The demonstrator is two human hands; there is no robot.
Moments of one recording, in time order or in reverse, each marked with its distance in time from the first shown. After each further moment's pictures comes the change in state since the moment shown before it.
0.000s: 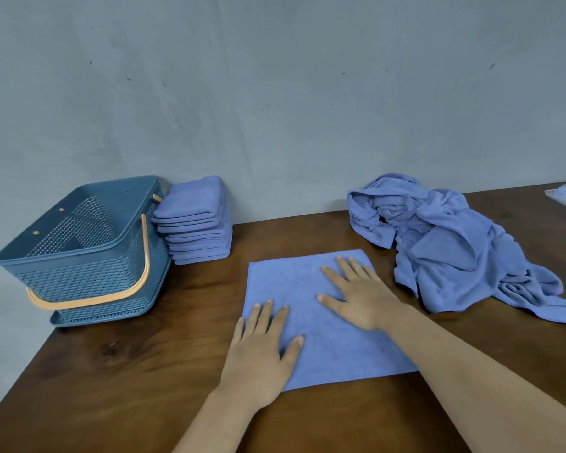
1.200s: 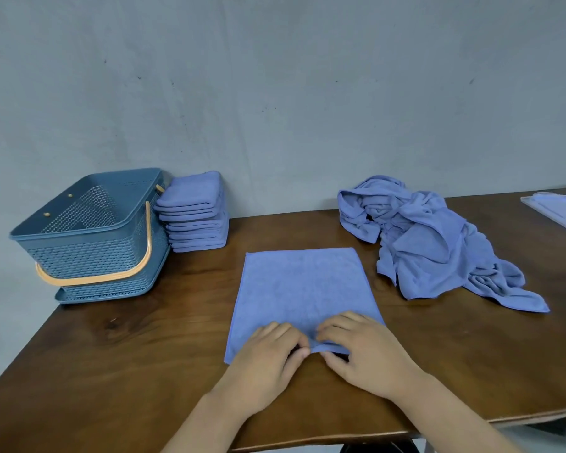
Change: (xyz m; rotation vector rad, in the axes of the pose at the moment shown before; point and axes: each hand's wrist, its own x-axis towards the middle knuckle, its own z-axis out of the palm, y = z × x) left_hand -0.045 0.024 0.007 -0.182 0.170 0.448; right_hand -0.146 -0.038 0.025 0.120 0.396 -0.368
